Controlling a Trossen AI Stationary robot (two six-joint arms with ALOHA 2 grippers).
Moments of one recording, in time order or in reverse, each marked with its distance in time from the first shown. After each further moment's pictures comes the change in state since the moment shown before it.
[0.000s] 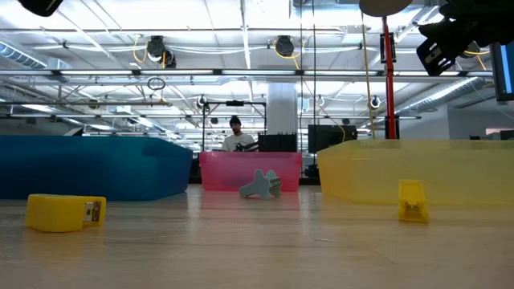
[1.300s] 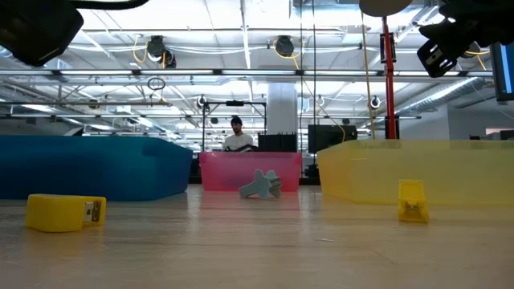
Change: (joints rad) left arm 0.022 0.083 -0.005 -0.055 0.098 -0.043; right arm 0.000 0.000 0.000 -0.004 0.000 0.040
